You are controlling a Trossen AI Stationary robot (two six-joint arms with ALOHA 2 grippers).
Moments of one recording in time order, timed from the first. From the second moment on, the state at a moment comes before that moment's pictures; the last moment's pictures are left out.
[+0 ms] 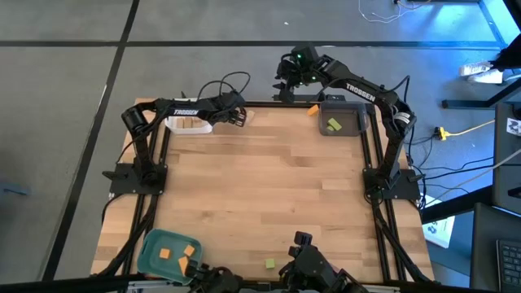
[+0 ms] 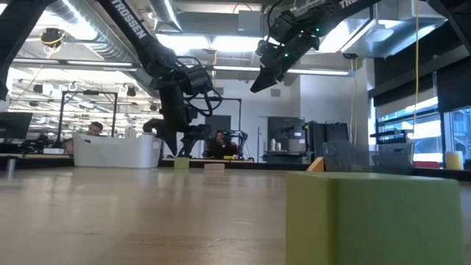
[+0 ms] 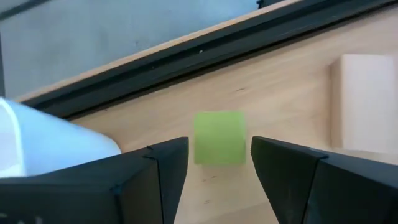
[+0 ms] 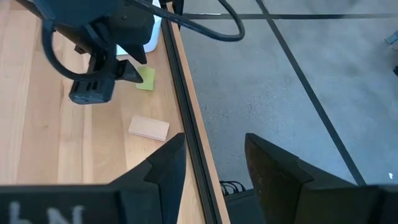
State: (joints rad) left arm 0.65 1.84 1.10 -0.27 -0.43 -0.49; right arm -0.72 1.87 1.72 -0.54 -0.24 -0.45
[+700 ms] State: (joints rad) left arm 0.76 1.83 1.27 -0.48 -0.14 -0.14; right arm -0.72 1.87 1.72 -0.54 -0.24 -0.45
